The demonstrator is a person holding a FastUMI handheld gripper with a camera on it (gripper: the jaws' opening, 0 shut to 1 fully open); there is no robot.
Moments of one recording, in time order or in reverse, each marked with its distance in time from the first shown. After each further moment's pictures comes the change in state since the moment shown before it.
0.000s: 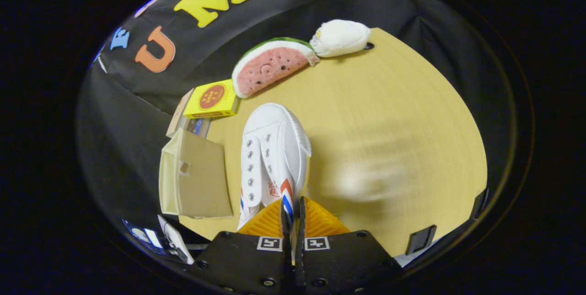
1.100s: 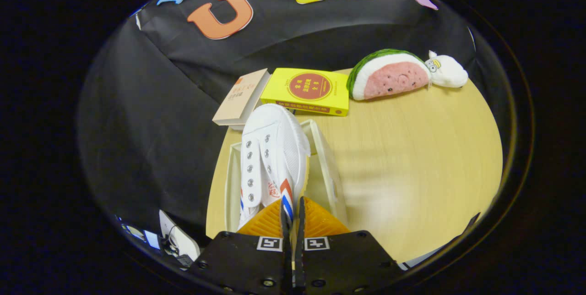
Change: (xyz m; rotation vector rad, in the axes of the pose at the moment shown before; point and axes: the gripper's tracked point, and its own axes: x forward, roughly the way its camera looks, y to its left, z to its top) arm 0.098 0.299 -0.023 -0.172 -0.009 0.006
